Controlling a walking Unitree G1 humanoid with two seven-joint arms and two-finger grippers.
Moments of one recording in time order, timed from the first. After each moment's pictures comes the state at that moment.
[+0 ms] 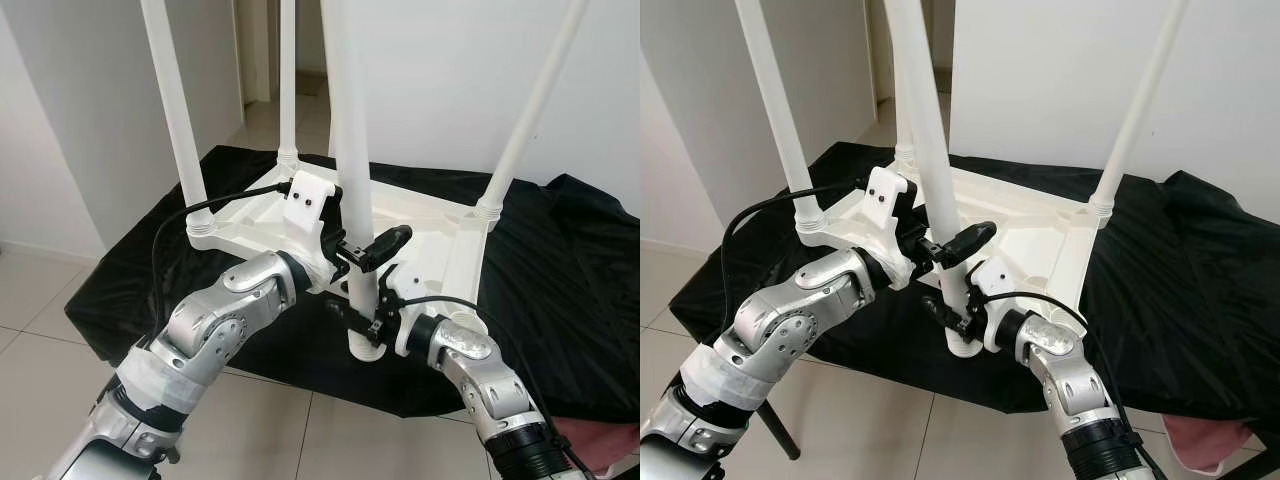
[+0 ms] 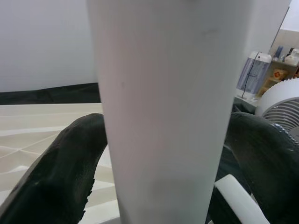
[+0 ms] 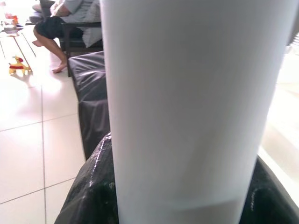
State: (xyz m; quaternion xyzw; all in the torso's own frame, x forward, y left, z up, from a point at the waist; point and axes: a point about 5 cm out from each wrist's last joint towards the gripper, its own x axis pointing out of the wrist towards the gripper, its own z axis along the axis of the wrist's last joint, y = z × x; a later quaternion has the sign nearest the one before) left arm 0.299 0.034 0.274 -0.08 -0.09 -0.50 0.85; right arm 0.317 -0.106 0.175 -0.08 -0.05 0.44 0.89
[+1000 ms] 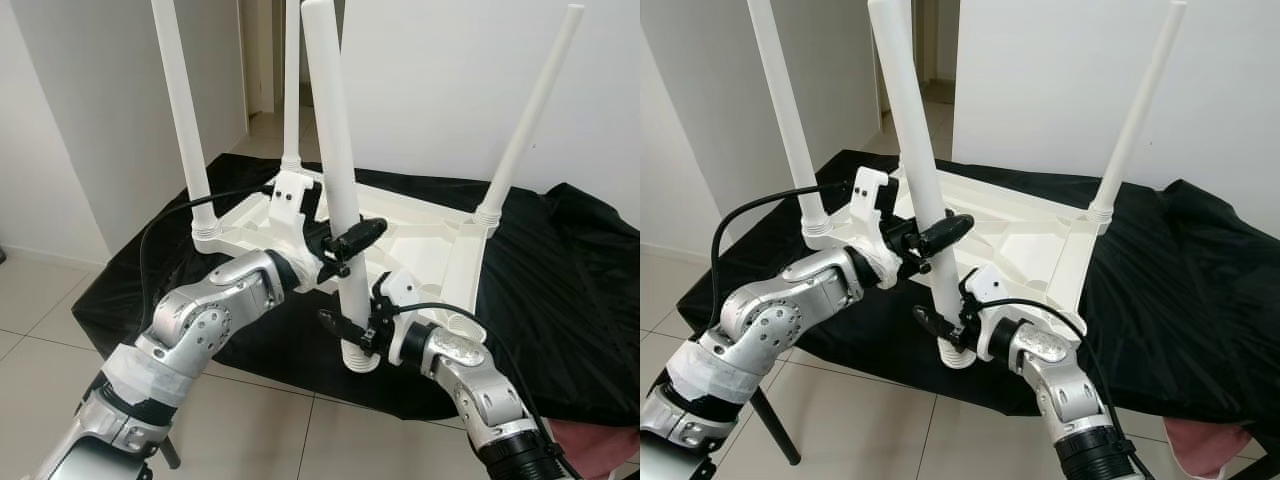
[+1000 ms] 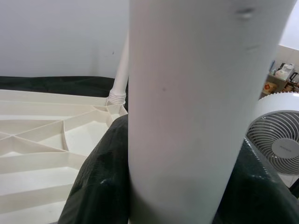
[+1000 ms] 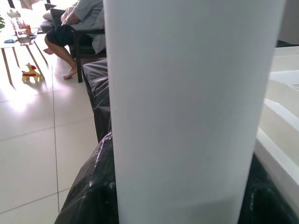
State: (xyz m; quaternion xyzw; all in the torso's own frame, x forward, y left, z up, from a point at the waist) left arm 0.305 0.046 0.274 -0.13 -0.05 -0.51 0.85; right arm 0.314 -0.101 0.172 -0.06 -0.04 0.44 0.89
